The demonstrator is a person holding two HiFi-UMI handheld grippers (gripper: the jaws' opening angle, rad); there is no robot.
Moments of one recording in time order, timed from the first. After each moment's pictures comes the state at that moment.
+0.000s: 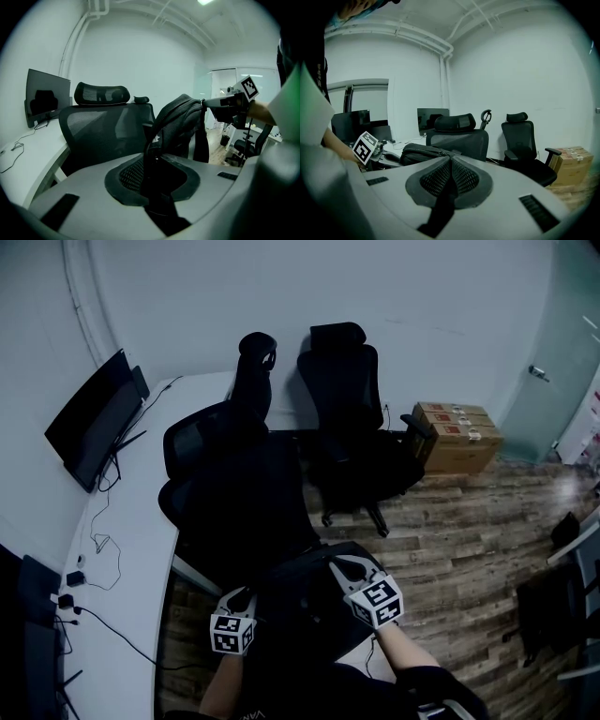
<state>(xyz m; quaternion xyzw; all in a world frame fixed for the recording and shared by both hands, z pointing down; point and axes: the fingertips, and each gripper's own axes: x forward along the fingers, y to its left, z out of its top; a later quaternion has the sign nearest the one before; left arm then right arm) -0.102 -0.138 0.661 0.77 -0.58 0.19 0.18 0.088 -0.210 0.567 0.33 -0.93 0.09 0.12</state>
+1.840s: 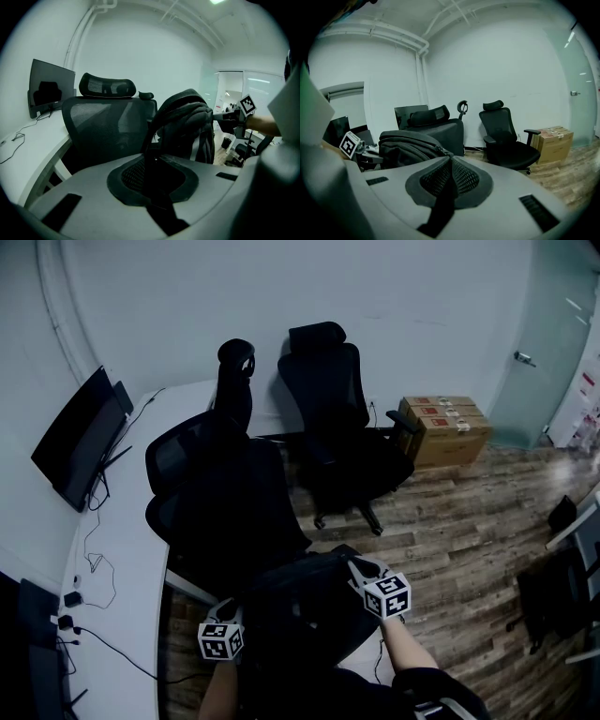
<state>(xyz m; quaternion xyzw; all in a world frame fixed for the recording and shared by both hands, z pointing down) -0.116 -0.149 0.676 0.76 -0.58 0.19 0.22 0.172 -0.253 0.631 0.42 -0.88 0.17 0.13</state>
